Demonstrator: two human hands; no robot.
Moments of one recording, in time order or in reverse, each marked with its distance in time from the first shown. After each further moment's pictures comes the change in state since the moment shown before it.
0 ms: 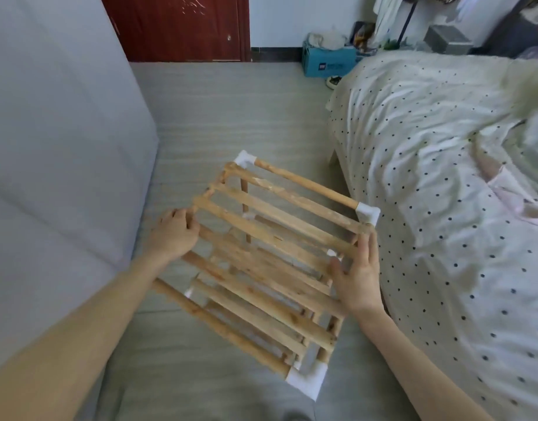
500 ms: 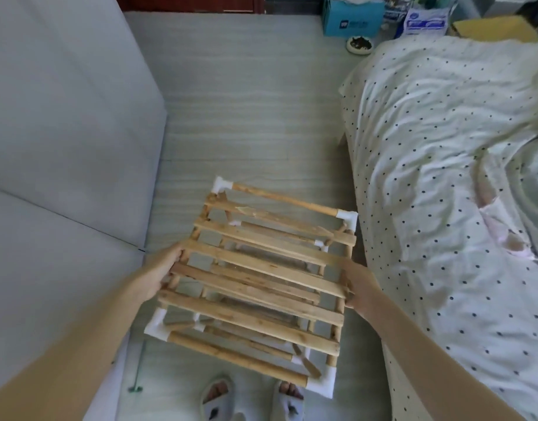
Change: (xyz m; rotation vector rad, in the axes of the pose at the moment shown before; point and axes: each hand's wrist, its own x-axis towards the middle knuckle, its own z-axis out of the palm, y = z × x) left_hand -0.037 0.005 -0.057 -0.738 -0.406 -0.636; right_hand 0.056 -0.040 -0.052 0.538 -0.327 0.980
